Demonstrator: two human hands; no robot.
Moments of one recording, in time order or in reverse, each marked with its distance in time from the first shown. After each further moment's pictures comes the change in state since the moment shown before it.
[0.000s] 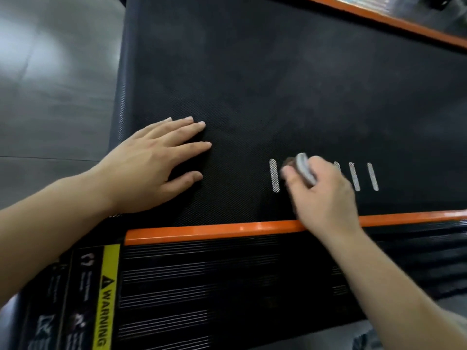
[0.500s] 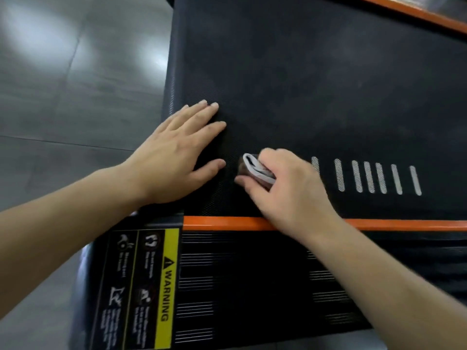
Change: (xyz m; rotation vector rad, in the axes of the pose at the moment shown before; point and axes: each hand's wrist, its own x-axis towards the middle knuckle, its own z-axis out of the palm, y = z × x) left_hand -0.029 -0.016 -0.007 -0.056 0.056 -0.178; right_hand -0.018 -0.096 0.044 -0.031 -0.177 -0.430
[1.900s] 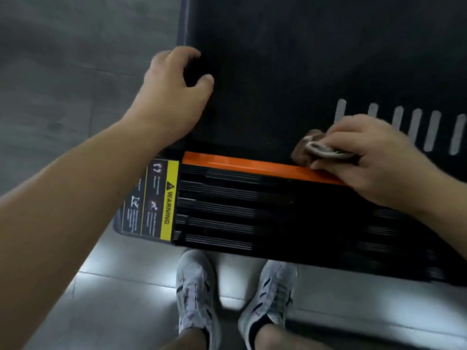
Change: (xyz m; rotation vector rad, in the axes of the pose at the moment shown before) left_hand 0.004 0.062 -0.037 -0.331 0.003 -0.869; right_hand -0.013 0.101 -0.068 0.213 -0.486 -0.312
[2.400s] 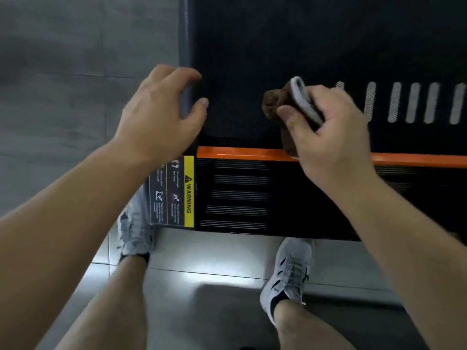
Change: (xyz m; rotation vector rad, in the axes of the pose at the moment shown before) left_hand -0.029 -0.016 -0.034 0.279 -0.076 0.255; right_hand 0.028 -0.085 0.032 0.307 0.507 0.462
